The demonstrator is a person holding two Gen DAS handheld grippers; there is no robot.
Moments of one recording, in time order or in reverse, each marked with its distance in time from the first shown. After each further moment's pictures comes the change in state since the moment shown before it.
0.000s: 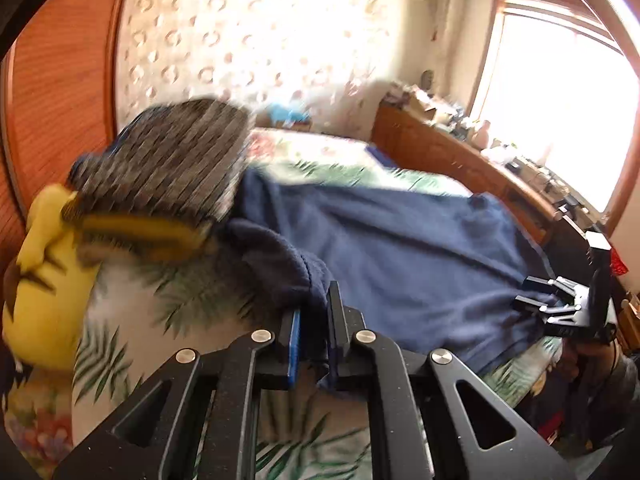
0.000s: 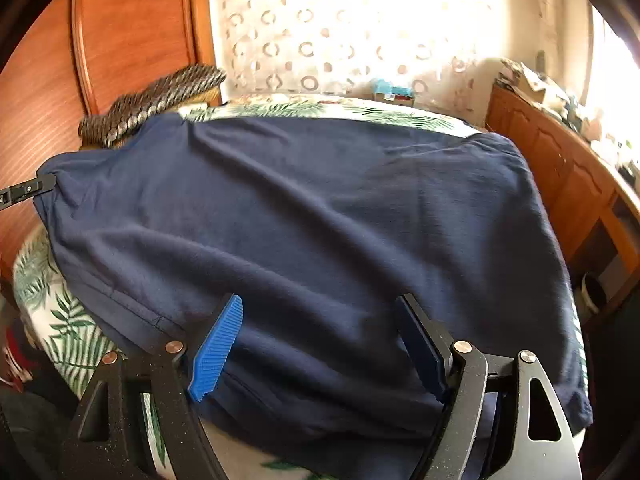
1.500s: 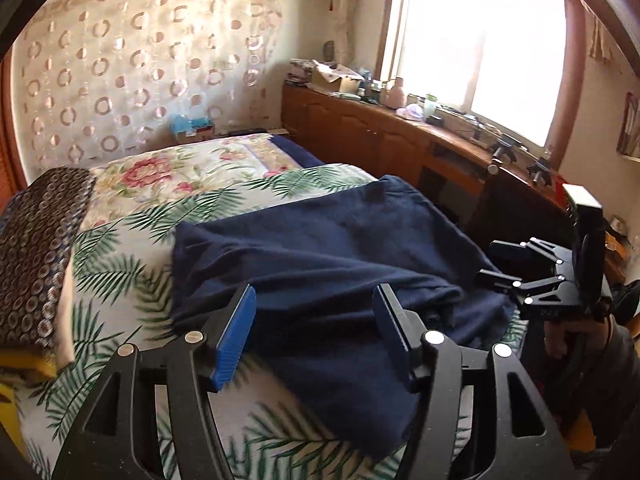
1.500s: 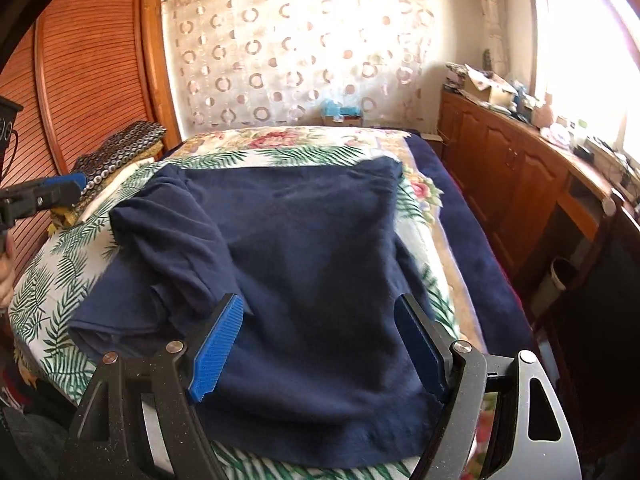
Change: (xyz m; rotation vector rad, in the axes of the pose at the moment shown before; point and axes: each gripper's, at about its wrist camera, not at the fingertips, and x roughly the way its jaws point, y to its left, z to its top) left arm 0.059 -0.118 0.052 0.235 0.074 -0.186; right arm -0.058 -0.065 0.004 0.086 -0.089 -0.092
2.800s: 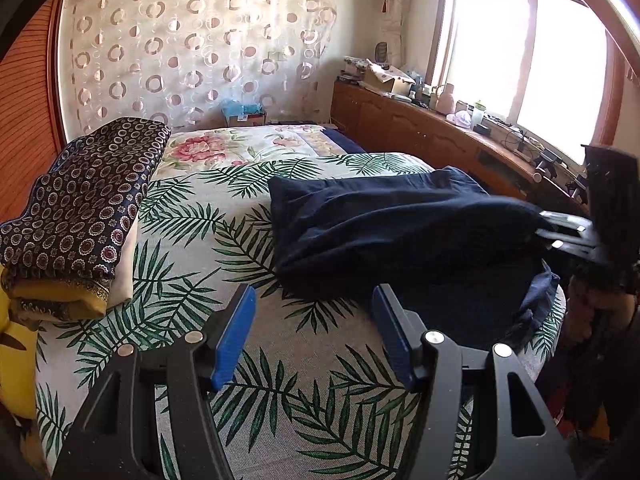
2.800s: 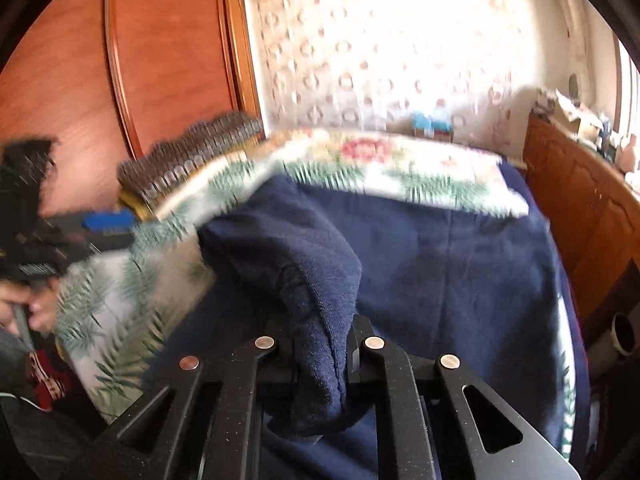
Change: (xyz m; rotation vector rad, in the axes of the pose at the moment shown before) left arm -0.016 0.052 -0.045 -0.102 0.001 0.120; right arm 0.048 0.051 0.051 -0.131 -0.047 0.265
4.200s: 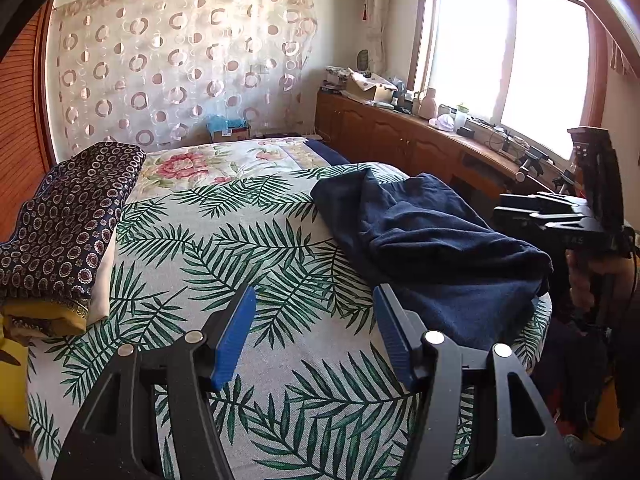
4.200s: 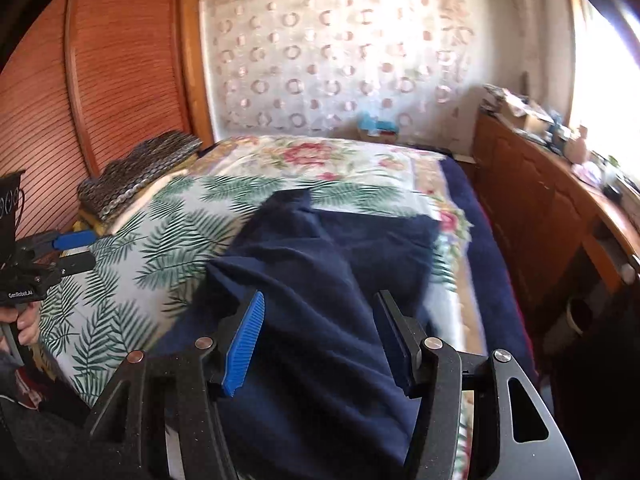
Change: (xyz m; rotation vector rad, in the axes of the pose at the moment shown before) left arm -0.001 -0.032 0.006 0.043 -0.042 -0.030; right arm -0.047 0.006 -0.023 0.035 0.041 -0.169
